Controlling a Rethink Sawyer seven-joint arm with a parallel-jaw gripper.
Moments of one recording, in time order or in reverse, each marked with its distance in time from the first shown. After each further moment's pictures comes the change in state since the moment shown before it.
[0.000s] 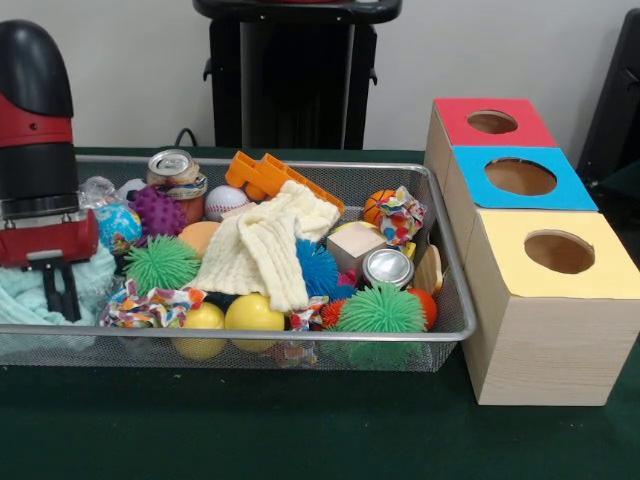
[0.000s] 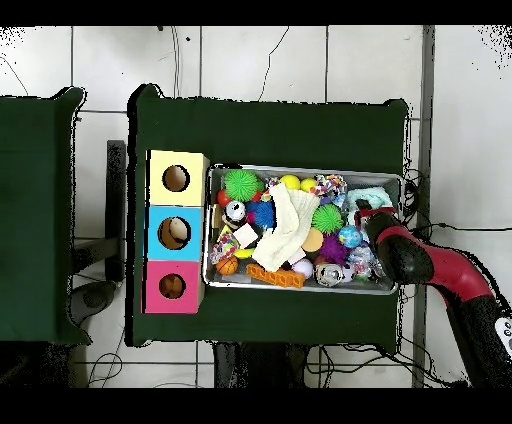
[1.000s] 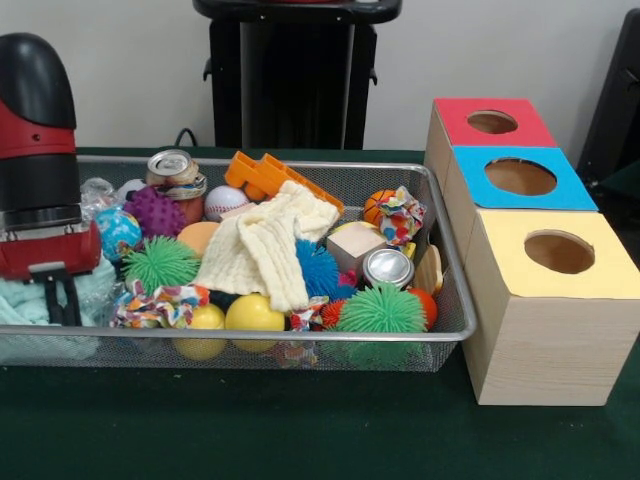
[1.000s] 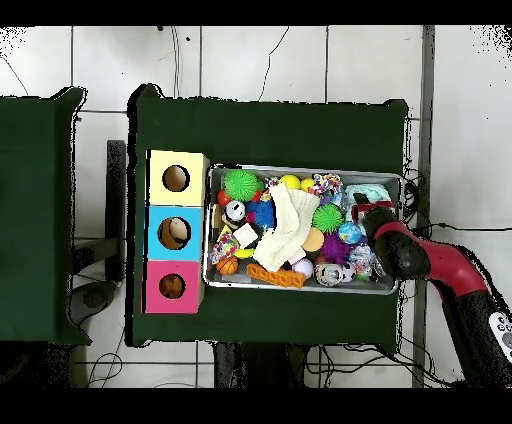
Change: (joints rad) arm -0.020 0.045 0.052 -0.023 -0.053 0.001 0.000
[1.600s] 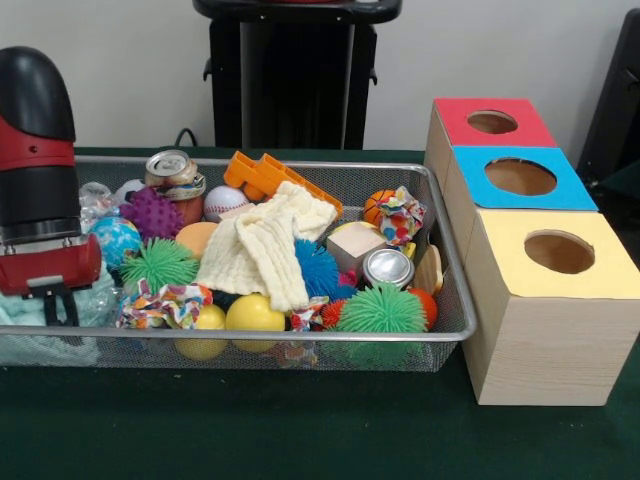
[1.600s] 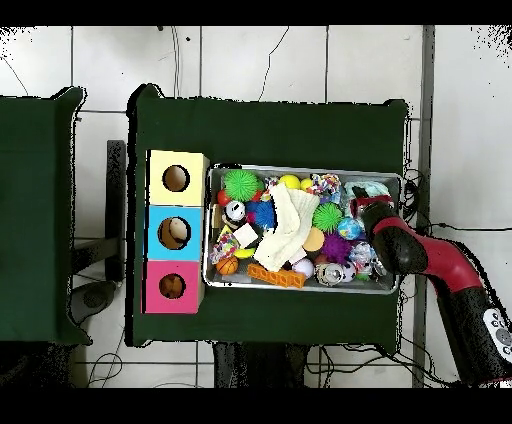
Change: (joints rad) arm -0.022 0.060 0.056 -0.034 -0.025 0.000 0.000
